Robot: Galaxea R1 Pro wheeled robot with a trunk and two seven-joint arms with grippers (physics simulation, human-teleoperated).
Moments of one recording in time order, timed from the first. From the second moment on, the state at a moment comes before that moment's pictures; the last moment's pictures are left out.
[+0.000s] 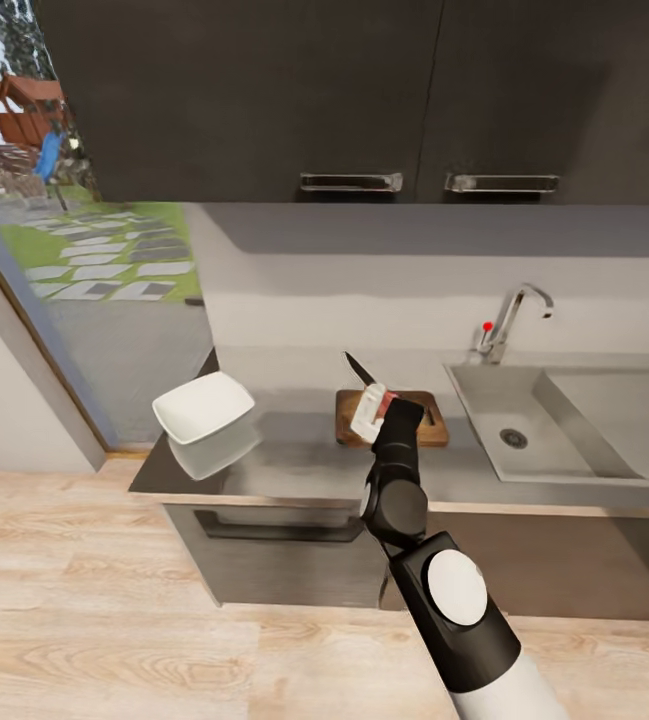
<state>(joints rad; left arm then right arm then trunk) 0.37 0.14 -0.28 -0.49 0.26 -1.05 0.15 -0.57 0.17 0.45 -1.54 1.56 0.76 0.39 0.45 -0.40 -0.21</state>
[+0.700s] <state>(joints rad) 0.37 0.14 -0.28 -0.48 0.26 -1.05 0.15 -0.57 0.17 0.45 -1.54 1.60 0.76 0.52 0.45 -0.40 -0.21</state>
